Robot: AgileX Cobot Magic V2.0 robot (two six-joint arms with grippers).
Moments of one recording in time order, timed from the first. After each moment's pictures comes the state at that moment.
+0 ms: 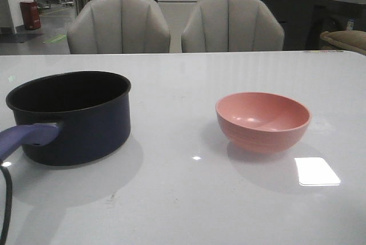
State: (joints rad) left arm 0.10 1.60 -1.12 0.05 0.91 -0.30; right arm 0.25 0.21 -0.11 0.26 0.10 -0.23
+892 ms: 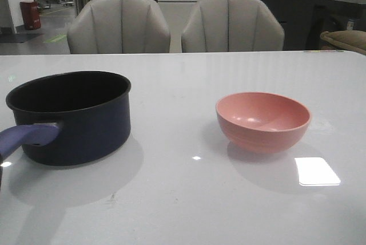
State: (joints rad) left arm 0.16 1.82 -1.26 -0.06 1.02 -0.20; right arm 0.25 0.21 -0.11 0.26 0.10 -0.23
